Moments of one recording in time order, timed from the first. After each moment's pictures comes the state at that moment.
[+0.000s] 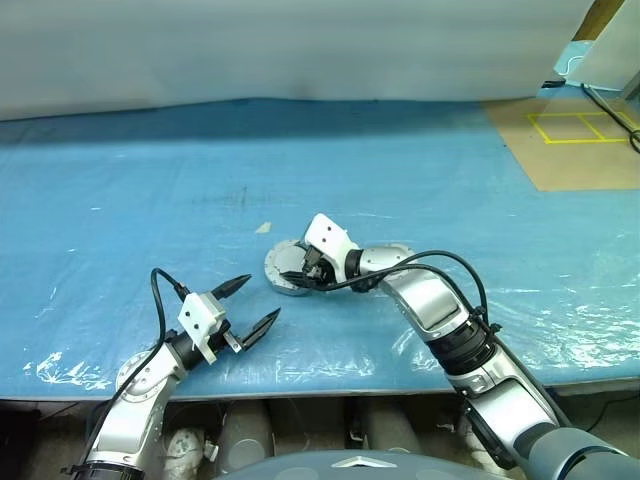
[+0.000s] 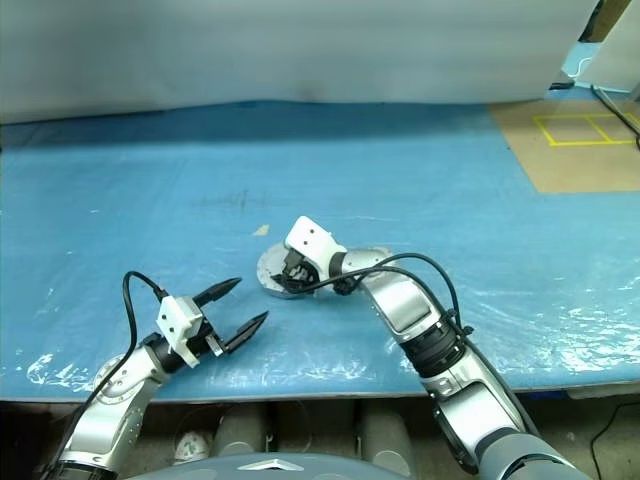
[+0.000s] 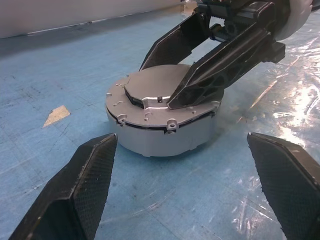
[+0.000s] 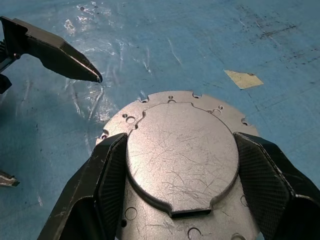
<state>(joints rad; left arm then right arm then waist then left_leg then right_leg) 0.19 0.39 -0.03 -0.07 -0.28 -0.25 -0.76 -0.55 -0.26 0.45 -0.08 0.06 0.66 0.72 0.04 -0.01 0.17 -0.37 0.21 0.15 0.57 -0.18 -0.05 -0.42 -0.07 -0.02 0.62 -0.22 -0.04</state>
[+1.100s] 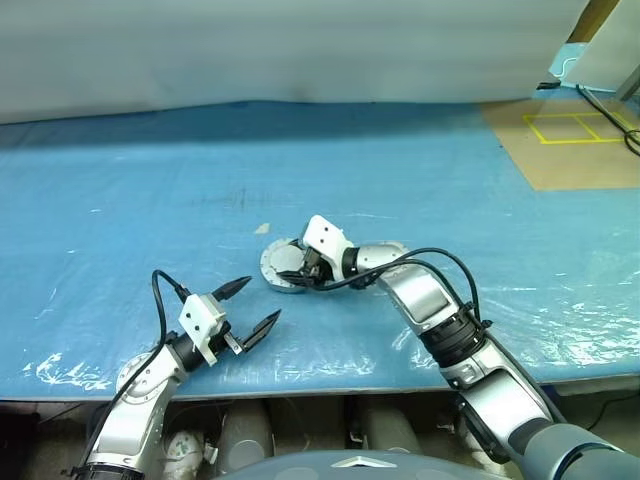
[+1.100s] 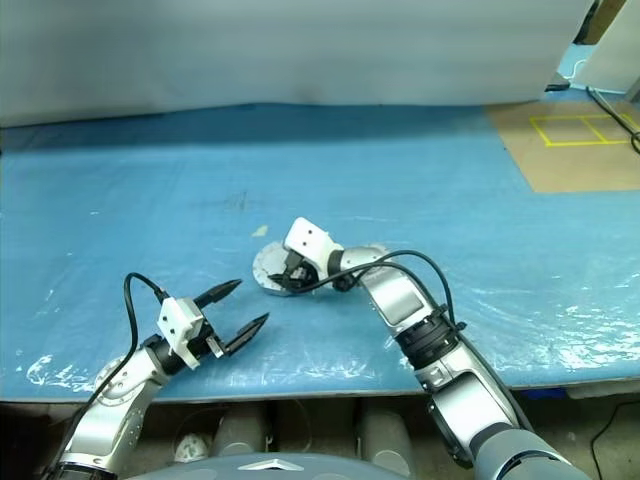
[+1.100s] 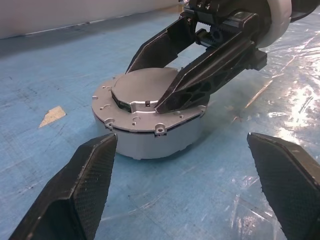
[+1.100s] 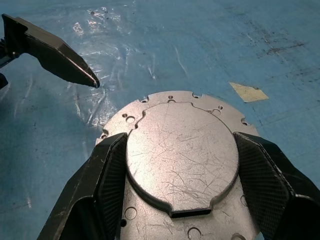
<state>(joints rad) 0.20 0.39 -0.03 -0.07 -0.28 -0.25 -0.76 -0.59 -0.24 0.44 0.11 0.02 0.46 0.80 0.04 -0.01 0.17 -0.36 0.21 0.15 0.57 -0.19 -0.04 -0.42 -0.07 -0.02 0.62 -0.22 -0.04</state>
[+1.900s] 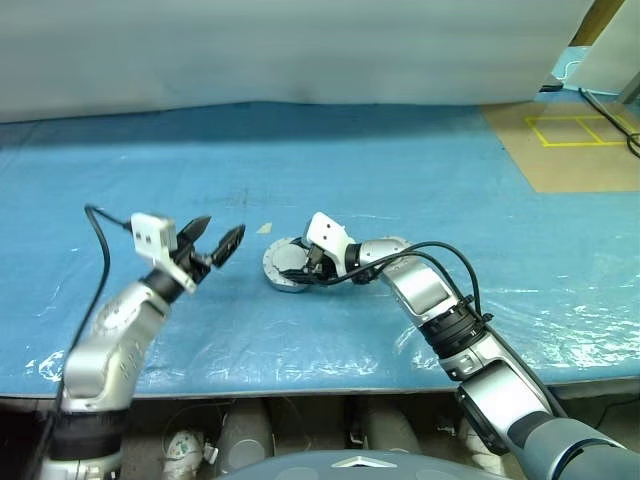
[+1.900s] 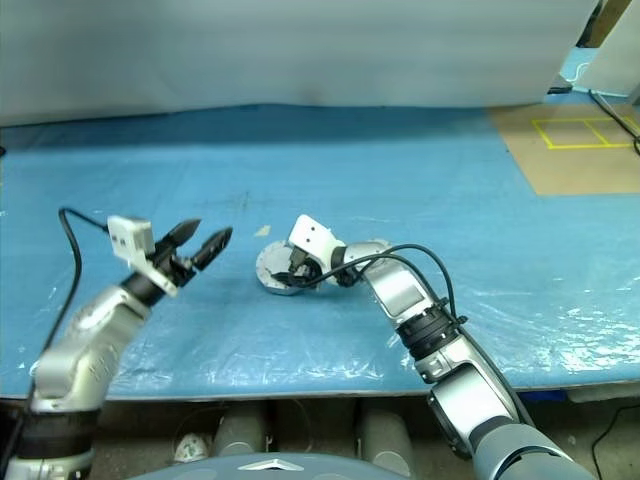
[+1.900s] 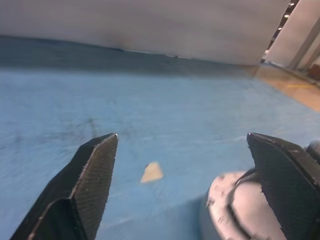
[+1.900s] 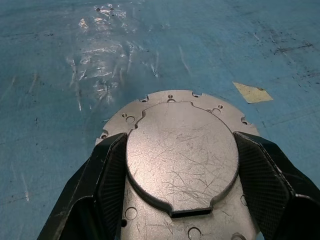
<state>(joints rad) -0.11 0.47 0.20 -0.28 -0.77 0.49 -0.40 -0.61 -0.23 0.44 0.18 0.02 0.41 0.84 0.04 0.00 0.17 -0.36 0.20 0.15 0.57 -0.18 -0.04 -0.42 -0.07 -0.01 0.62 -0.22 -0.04</state>
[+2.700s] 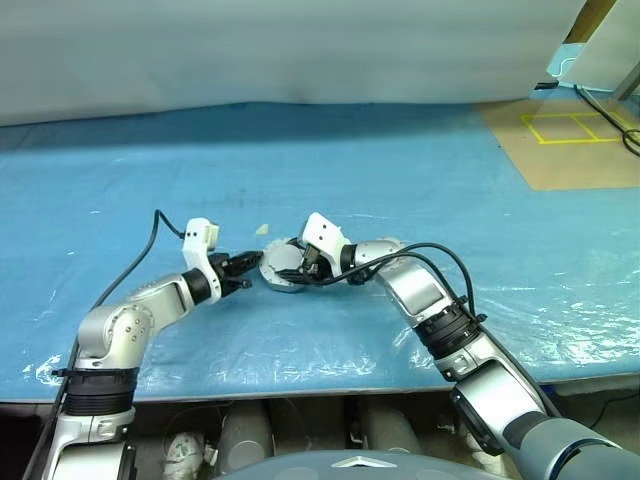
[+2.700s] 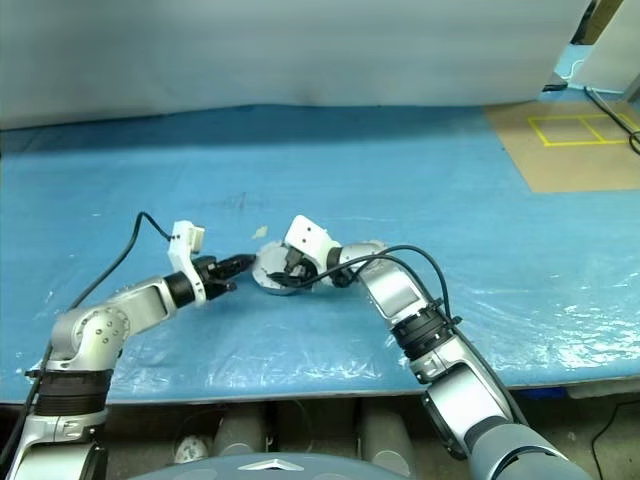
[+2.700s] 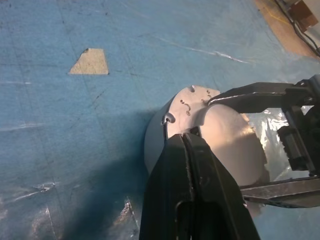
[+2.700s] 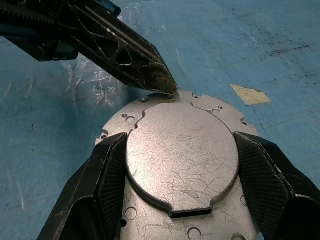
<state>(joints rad) -0.23 0.43 0.13 -0.13 -0.84 0.91 -0.38 -0.61 -0.21 0.43 0.20 0.01 0.40 0.83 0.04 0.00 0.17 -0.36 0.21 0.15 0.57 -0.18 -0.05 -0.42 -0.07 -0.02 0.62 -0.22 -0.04</state>
